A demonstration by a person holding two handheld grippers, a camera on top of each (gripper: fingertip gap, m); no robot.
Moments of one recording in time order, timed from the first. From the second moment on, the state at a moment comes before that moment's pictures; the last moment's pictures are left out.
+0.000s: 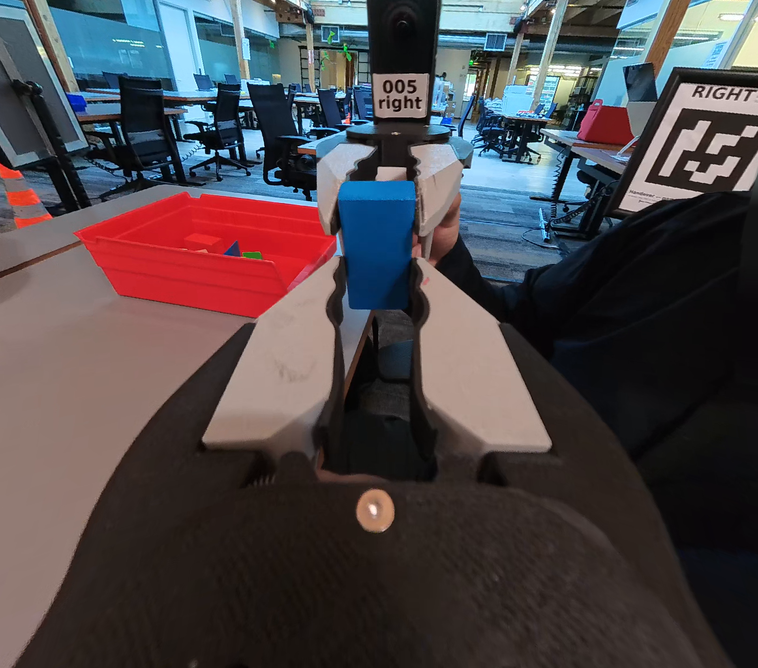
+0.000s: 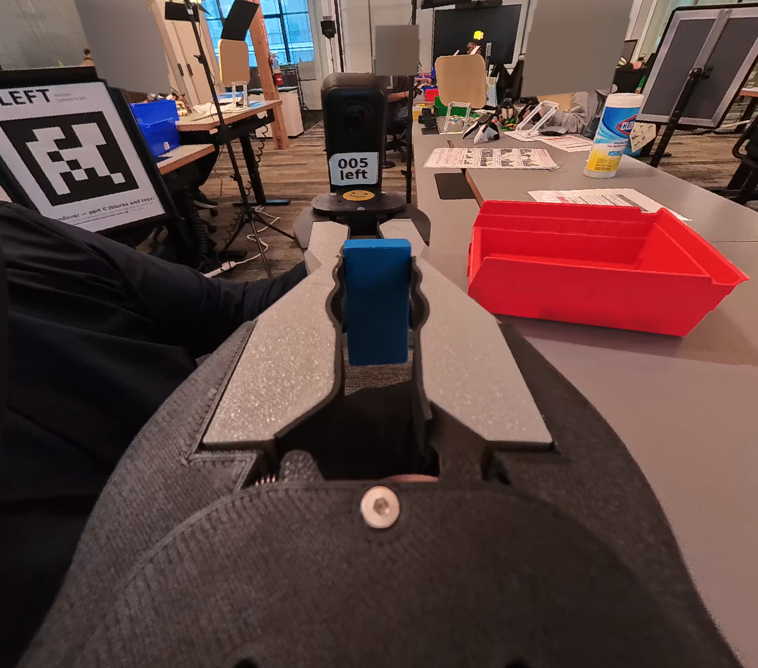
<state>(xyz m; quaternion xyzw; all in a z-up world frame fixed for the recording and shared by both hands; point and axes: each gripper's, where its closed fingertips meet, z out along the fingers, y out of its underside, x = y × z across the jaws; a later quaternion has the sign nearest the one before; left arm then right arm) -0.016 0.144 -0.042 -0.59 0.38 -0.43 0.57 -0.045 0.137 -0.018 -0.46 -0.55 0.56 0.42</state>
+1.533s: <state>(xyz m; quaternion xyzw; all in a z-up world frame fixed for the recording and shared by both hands) -0.061 0.170 -0.040 -0.63 0.33 -0.35 0.60 0.145 0.447 -0.204 -0.85 -0.31 0.14 0.39</state>
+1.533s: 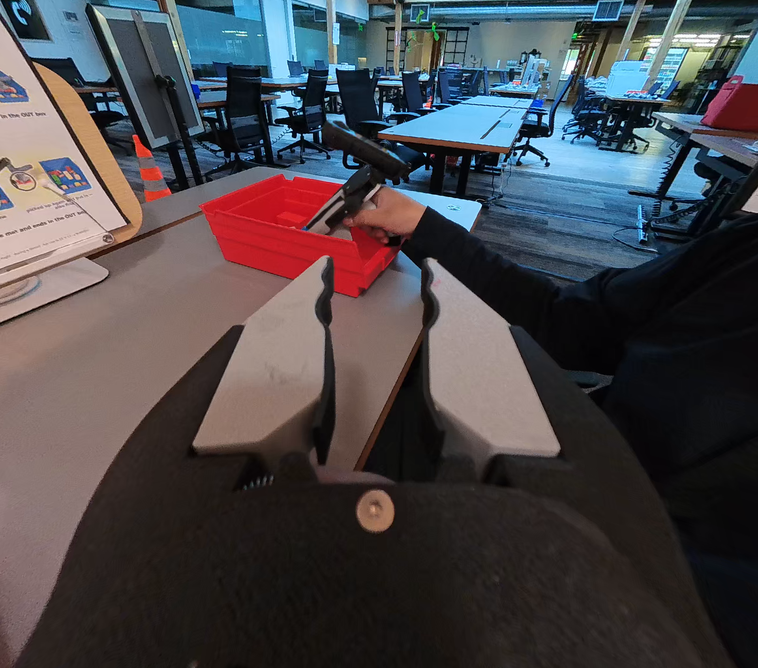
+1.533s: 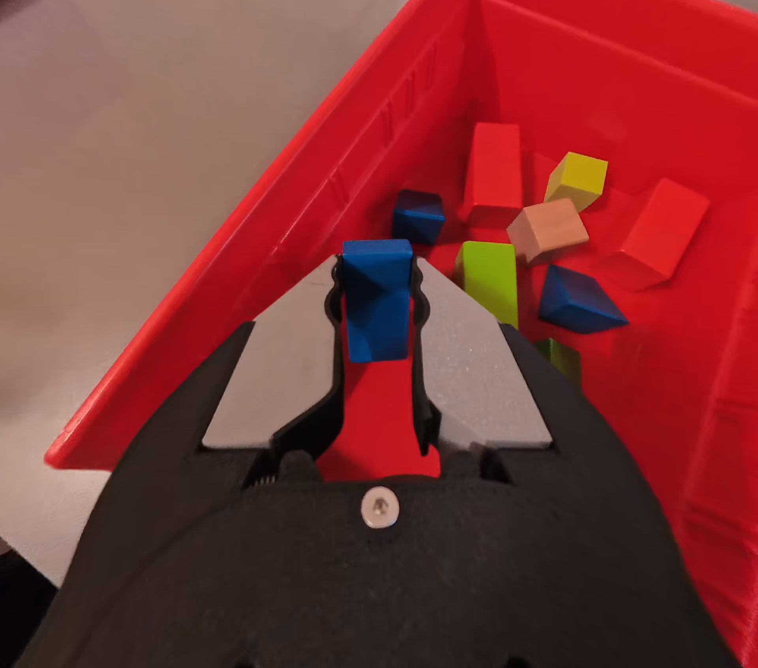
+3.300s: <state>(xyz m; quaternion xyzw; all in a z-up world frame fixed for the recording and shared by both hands) -0.159 0.195 -0.017 -0.66 0.23 -0.25 0.67 0.125 0.385 -0.040 -0.70 -0.29 0.18 0.63</state>
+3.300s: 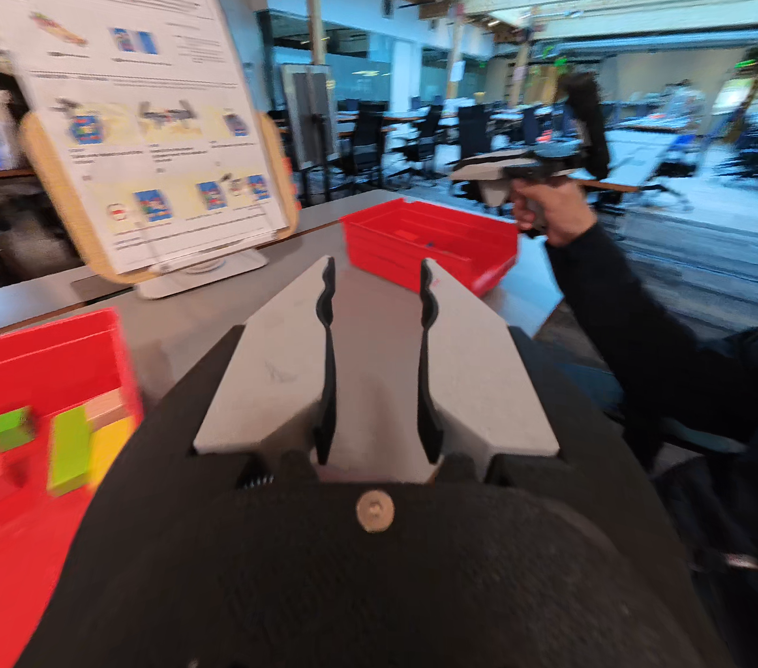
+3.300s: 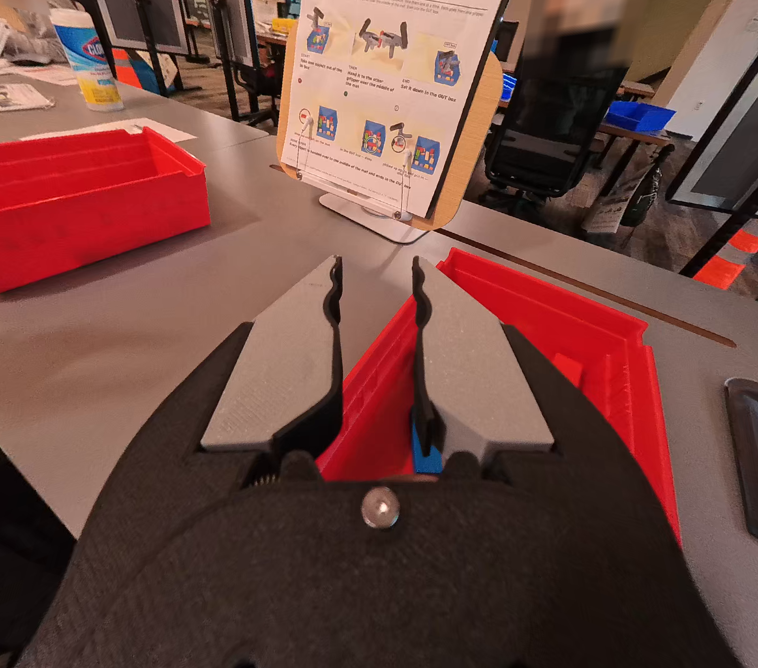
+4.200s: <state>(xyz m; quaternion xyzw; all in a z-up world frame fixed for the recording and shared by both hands) -0.412 0.382 -0.185 -0.91 0.00 0.00 0.40 0.105 0.380 -0.027 -0.66 -0.28 0.29 0.63</state>
